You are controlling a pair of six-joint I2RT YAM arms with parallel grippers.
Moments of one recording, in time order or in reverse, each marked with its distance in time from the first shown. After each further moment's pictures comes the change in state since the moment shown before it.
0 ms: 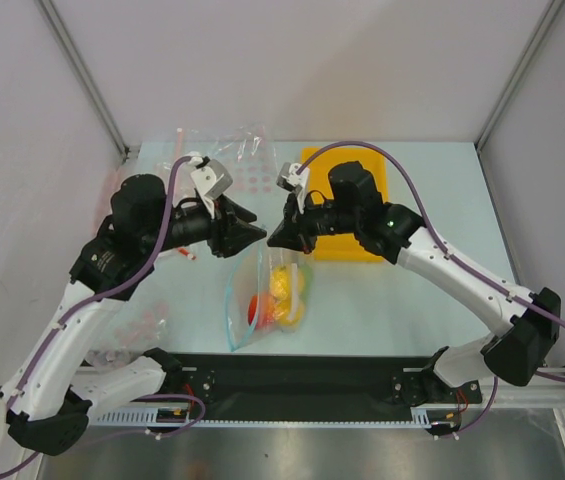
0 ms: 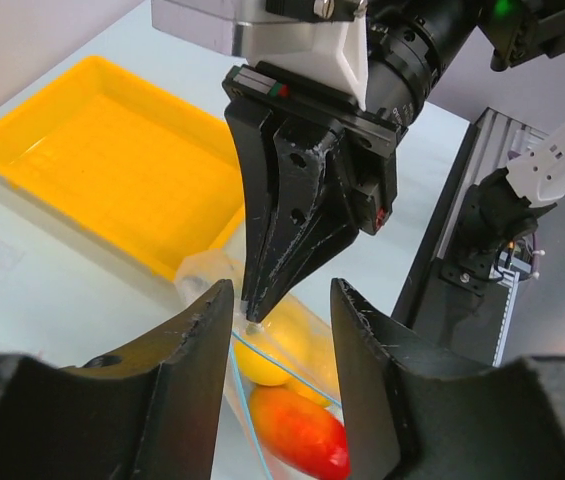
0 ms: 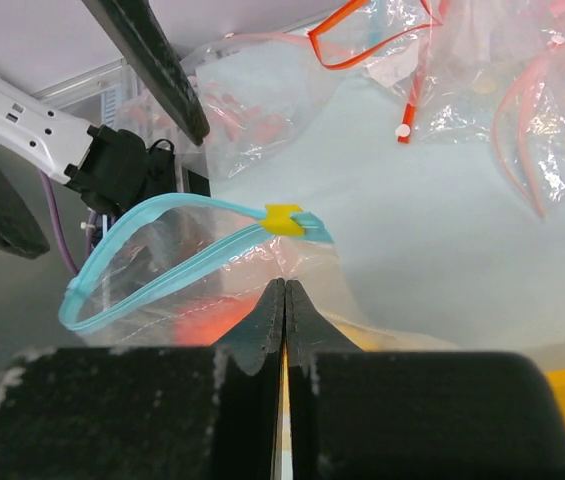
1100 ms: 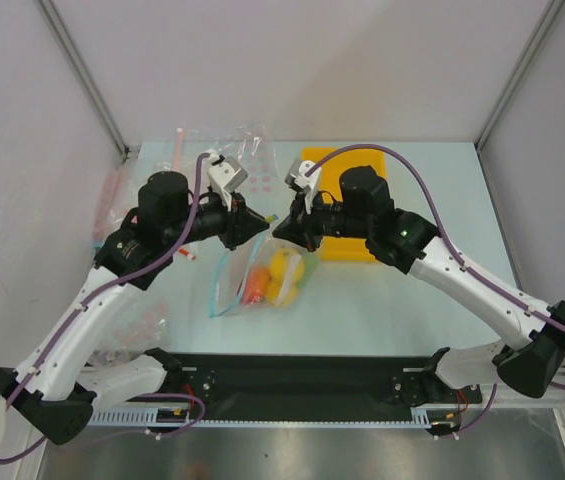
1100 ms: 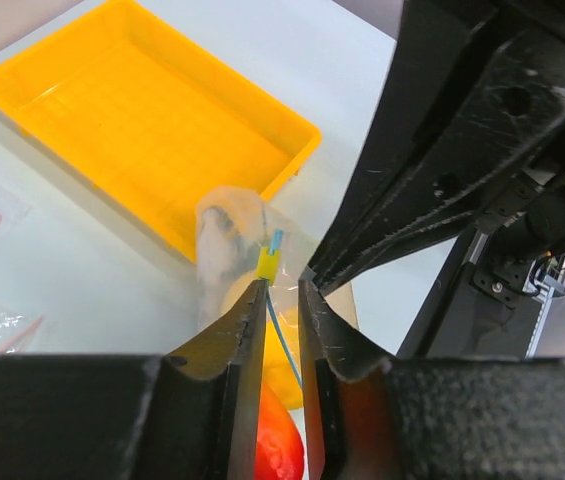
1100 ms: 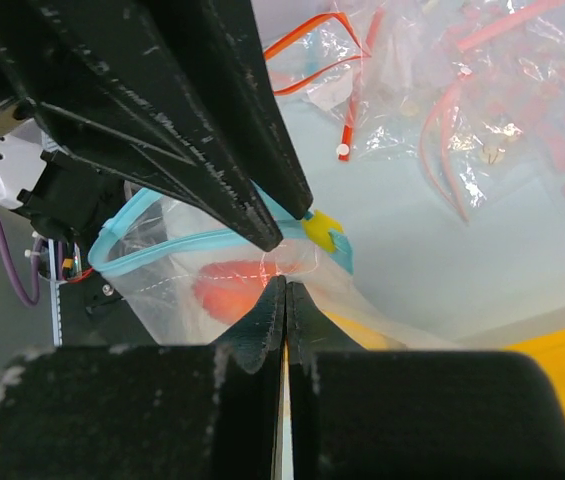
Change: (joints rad) left arm -0.003 0.062 -0.072 0.055 -0.089 -0.032; right arm 0.034 -0.077 -0.020 0.024 0.168 -0.024
